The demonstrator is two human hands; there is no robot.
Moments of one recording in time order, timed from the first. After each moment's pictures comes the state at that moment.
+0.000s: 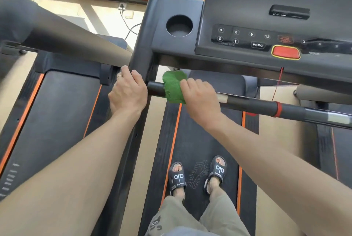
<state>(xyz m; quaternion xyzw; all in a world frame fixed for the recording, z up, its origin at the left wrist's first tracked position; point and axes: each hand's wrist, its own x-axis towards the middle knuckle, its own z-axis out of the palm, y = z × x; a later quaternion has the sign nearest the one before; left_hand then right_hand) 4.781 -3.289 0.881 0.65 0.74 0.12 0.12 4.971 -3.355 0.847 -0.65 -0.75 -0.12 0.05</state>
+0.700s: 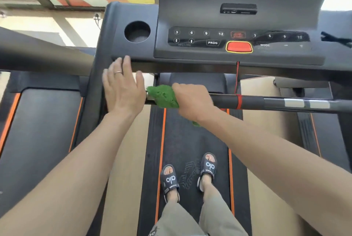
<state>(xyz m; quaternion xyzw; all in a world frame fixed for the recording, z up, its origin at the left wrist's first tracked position) 4.861 -3.306 0.893 0.78 0.62 0.12 0.06 5.042 -3.380 0.874 -0.68 -0.73 0.06 -0.04</state>
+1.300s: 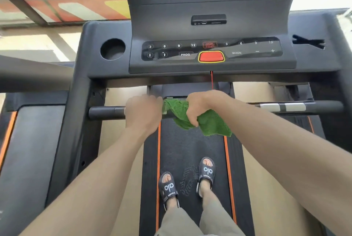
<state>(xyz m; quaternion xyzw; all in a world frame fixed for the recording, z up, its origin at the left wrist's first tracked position) 4.938 -3.343 0.868 0.89 0.45 -0.09 0.01 5.139 -3.370 0.913 -0.67 -0.57 0.41 -0.25</state>
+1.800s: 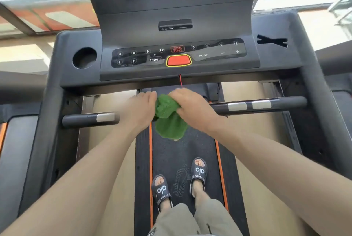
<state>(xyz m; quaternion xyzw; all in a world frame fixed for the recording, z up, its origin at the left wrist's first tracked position) 5.009 -3.359 0.896 0.86 0.47 0.01 0.21 5.180 -3.451 0.900 -0.67 -0.67 0.19 0.24</state>
